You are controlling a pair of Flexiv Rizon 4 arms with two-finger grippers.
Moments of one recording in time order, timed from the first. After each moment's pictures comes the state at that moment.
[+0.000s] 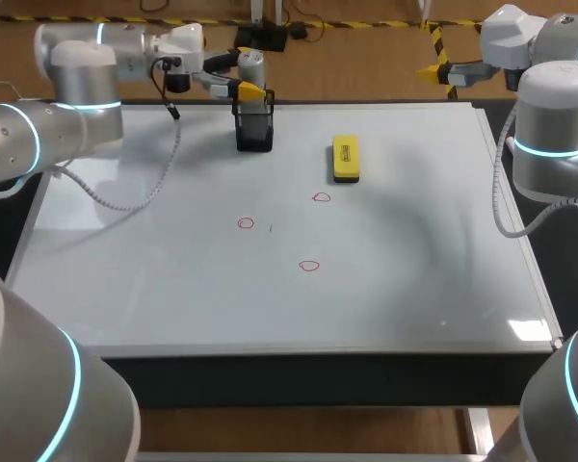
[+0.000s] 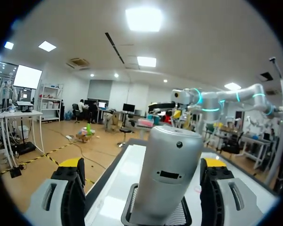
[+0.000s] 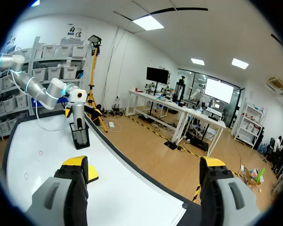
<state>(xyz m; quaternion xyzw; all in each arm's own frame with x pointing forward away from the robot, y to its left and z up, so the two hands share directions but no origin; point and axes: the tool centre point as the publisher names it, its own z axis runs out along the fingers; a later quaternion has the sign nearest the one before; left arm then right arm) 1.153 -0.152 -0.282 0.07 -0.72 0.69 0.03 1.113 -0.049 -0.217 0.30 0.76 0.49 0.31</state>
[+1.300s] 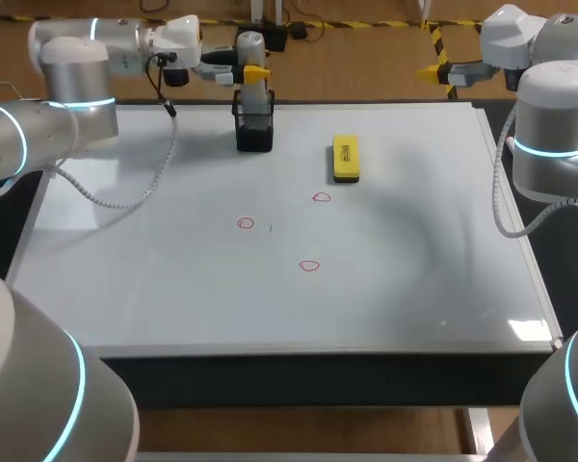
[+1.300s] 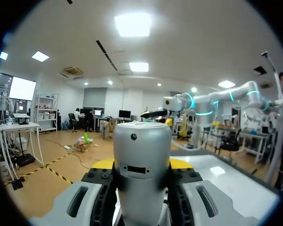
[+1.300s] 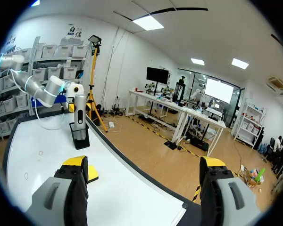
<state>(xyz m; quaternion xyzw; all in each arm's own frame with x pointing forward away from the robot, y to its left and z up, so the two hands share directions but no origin) 1.136 -0.154 -0.244 0.04 -0.70 0.71 0.01 1.113 -0.049 -0.217 0.30 0.76 0.49 0.31</state>
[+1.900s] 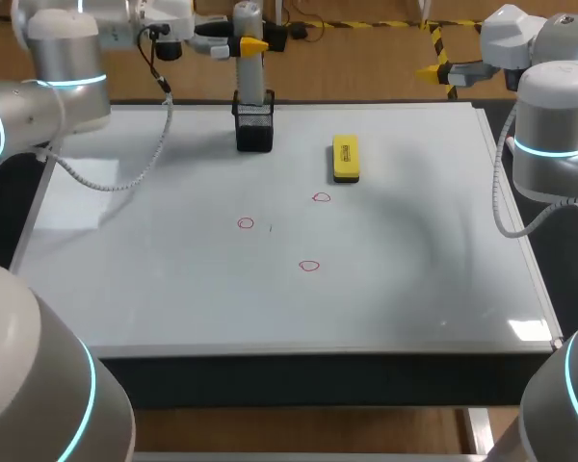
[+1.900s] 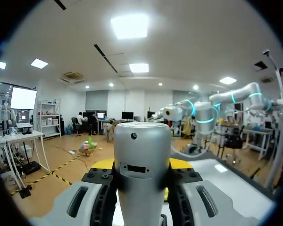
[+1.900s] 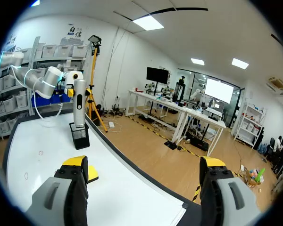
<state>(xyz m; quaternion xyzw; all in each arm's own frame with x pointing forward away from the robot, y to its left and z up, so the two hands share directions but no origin) 1.132 -0.148 -0.184 0.03 -0.70 0.71 -0.01 1.113 -0.049 -0.217 0.30 0.76 0.49 0.31</state>
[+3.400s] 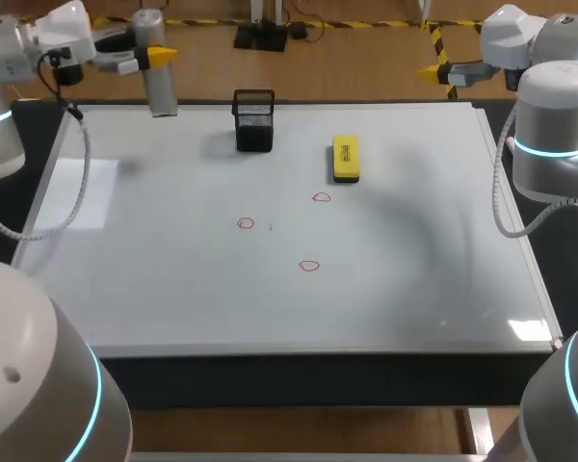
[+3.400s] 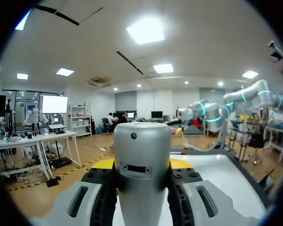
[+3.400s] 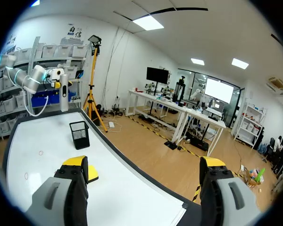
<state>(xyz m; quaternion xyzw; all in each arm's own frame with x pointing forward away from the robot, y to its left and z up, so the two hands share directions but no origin) 1.086 0.018 -0.177 0.13 -0.70 0.69 -0.13 1.113 -0.049 -0.217 0.30 0.76 0.49 0.31</state>
